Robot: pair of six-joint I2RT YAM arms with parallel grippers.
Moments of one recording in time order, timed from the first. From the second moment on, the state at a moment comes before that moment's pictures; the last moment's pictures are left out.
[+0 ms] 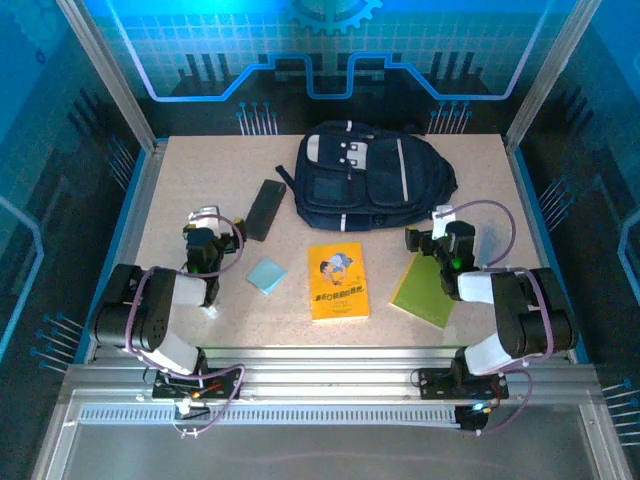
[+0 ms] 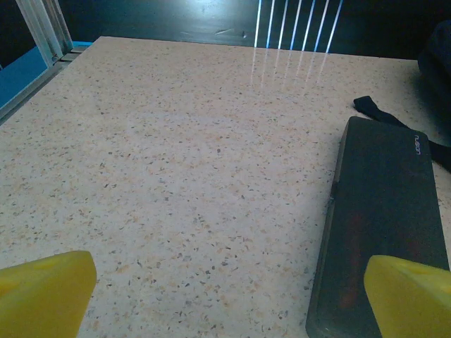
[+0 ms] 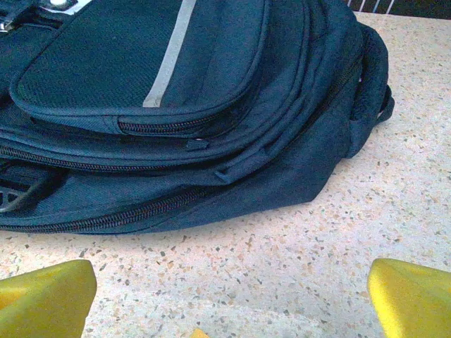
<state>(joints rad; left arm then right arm) -0.04 1.55 0.35 0.88 -0.19 -0.11 0.07 1.51 0.41 0.64 0.01 -0.05</state>
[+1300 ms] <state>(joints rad) -0.07 1.39 0.39 0.66 -0.22 -0.11 0.07 1.43 0.62 0.34 0.00 -0.05</state>
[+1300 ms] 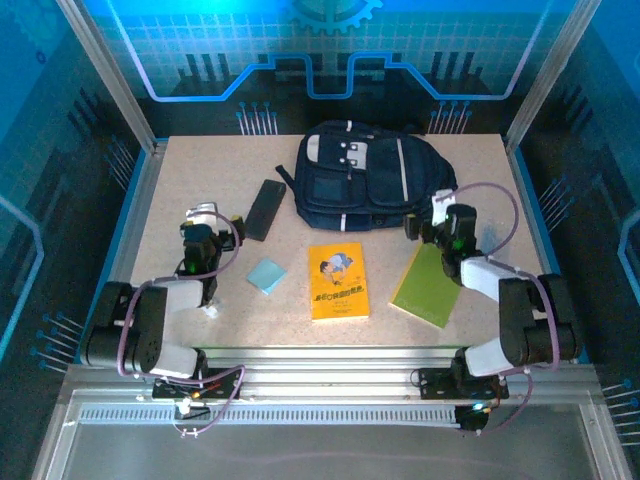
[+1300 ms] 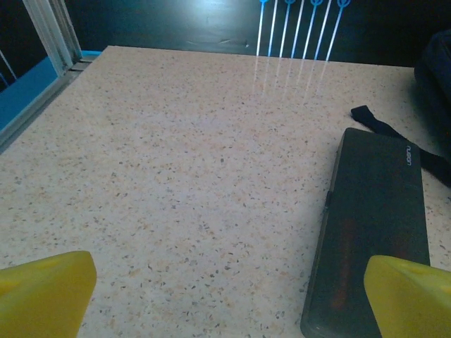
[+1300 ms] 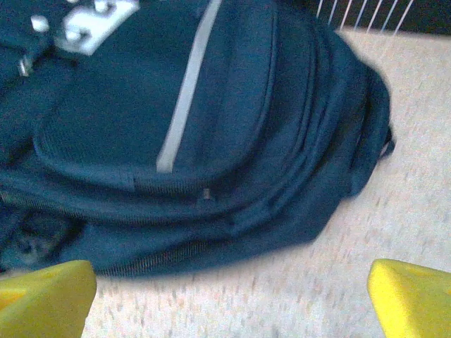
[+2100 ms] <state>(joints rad) -0.59 1.64 1.01 -0.18 -0.41 -0.97 0.06 1.90 1.57 -0.43 -0.22 0.24</state>
